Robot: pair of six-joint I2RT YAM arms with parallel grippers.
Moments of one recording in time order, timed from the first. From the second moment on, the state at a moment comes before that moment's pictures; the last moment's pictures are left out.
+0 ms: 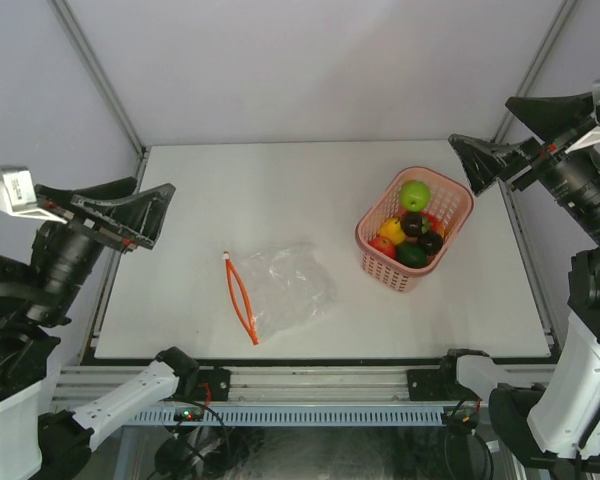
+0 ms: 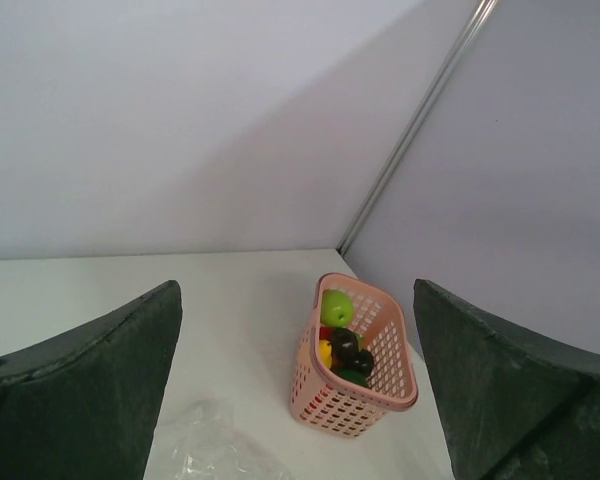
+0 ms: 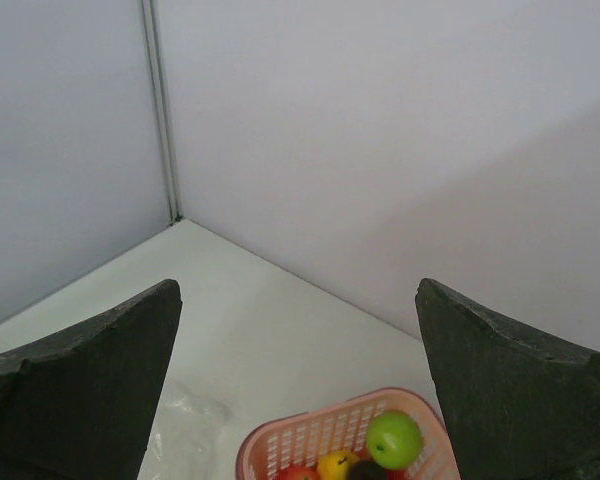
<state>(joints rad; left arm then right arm) -0.59 0.75 1.66 -0.67 -0.14 -0.40 -0.08 1.10 2.10 -0.74 -0.67 0.07</state>
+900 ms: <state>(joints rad) -0.59 0.71 1.63 -0.75 -0.14 -0.35 -0.25 1.12 1.98 -0.75 -0.75 0.19</state>
